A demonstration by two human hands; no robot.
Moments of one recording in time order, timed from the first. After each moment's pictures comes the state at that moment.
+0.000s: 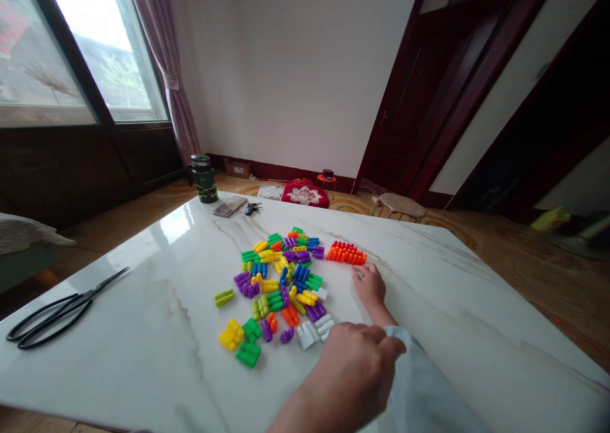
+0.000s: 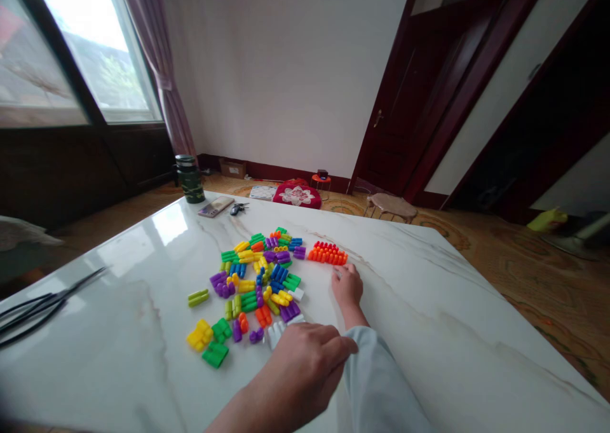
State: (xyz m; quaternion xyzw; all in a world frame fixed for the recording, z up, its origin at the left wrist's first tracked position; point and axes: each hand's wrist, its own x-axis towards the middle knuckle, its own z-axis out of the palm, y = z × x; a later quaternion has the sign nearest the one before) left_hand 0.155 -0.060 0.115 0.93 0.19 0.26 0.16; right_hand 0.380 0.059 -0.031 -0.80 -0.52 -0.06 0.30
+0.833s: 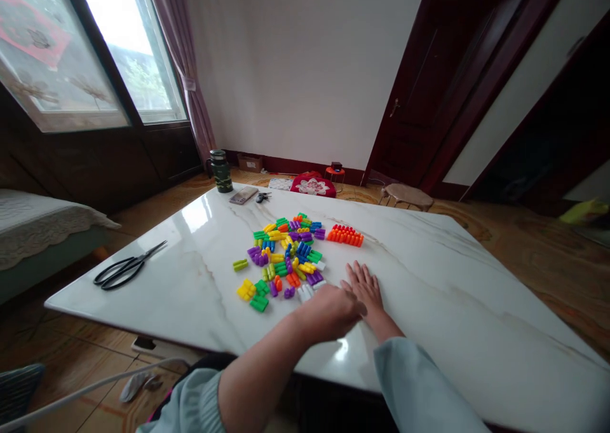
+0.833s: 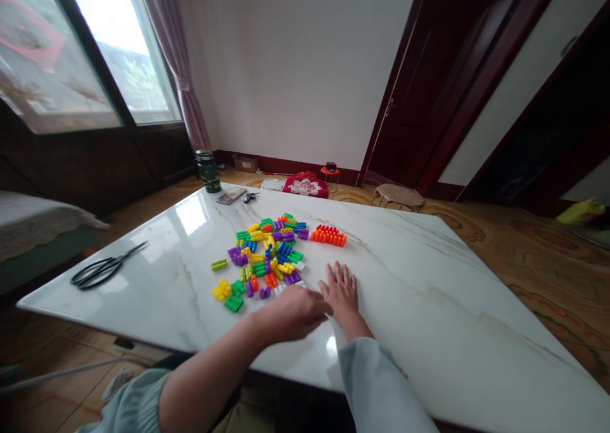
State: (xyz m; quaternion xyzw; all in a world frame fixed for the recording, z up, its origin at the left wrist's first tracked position) left_hand 0.150 -0.062 0.113 0.97 0.17 0.11 0.11; right_hand 0.331 -0.040 -0.020 -0.78 -0.62 -0.03 -0.01
